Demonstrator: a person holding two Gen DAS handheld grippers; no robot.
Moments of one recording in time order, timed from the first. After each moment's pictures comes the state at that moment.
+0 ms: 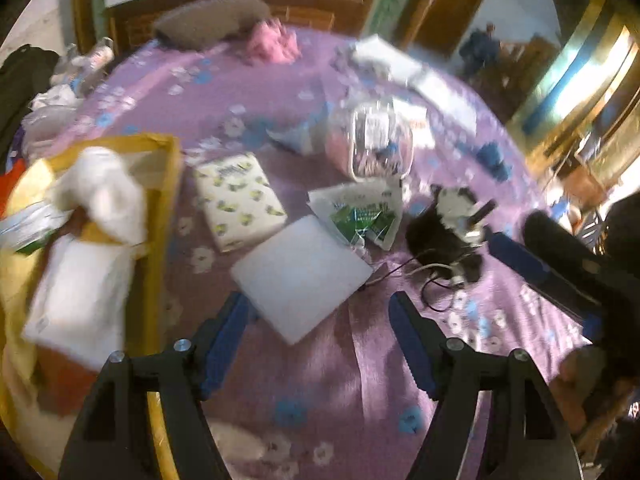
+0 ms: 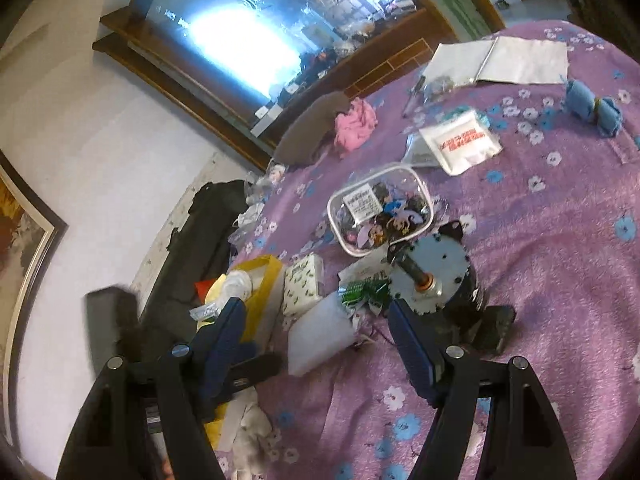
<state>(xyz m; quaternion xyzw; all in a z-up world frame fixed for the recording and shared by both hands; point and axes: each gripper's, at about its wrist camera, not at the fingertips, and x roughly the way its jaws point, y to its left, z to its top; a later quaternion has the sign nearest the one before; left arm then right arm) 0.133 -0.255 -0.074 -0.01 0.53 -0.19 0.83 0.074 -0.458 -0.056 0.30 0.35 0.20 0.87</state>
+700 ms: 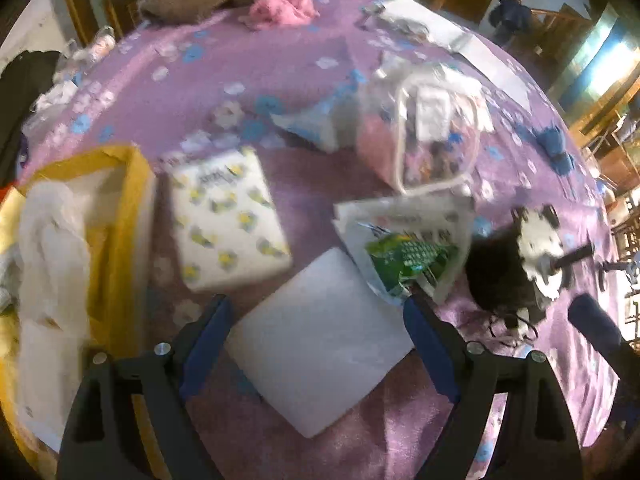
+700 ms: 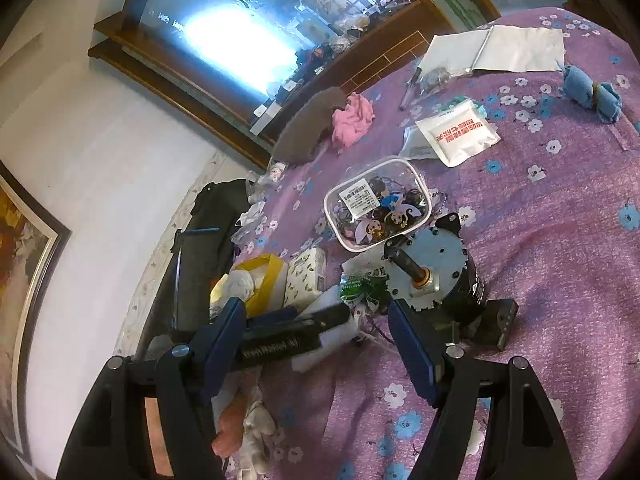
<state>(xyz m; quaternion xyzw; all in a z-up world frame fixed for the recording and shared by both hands) 0.185 -0.285 -0.110 0.02 0.57 -0.14 0.81 0.074 -0.463 -0.062 0.31 0.36 0.20 0.86</state>
